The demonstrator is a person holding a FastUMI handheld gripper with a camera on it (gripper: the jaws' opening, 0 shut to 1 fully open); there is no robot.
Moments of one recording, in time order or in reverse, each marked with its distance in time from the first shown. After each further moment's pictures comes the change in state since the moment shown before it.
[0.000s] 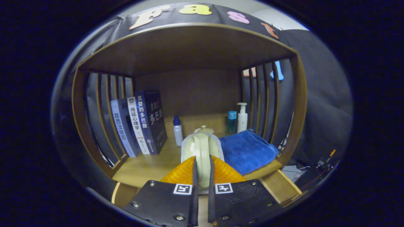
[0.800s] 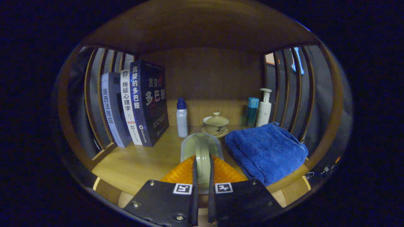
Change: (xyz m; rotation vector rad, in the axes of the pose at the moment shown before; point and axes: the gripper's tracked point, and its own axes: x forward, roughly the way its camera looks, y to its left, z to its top) arm 0.083 0.022 -0.038 -0.085 0.007 0.089
